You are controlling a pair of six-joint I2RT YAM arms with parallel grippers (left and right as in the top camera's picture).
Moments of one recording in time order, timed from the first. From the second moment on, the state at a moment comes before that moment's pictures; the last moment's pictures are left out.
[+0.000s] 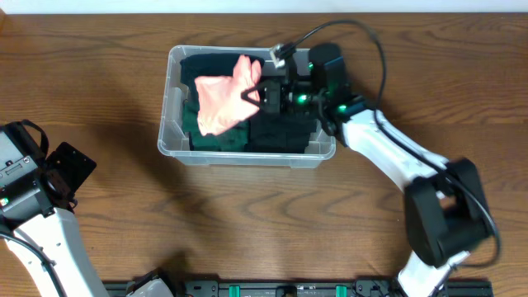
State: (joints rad) left arm 0.58 1.13 1.16 -1.08 -0.17 -0.35; right arm 0.45 1.90 1.27 0.11 -0.81 0.65
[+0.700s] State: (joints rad) left arm 0.58 1.13 1.16 -1.08 -0.17 -0.35; right arm 0.34 1.60 1.27 -0.35 -0.57 0.26
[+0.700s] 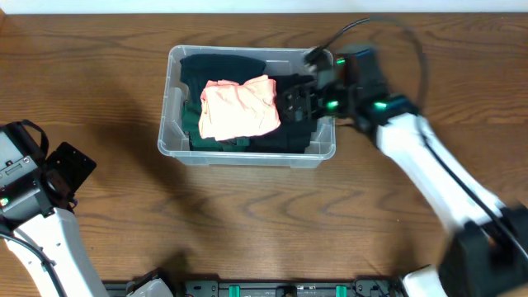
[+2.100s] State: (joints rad) left arm 0.58 1.13 1.16 -1.08 -0.17 -0.35; right arm -0.16 0.82 1.22 -0.68 -0.30 -0.13
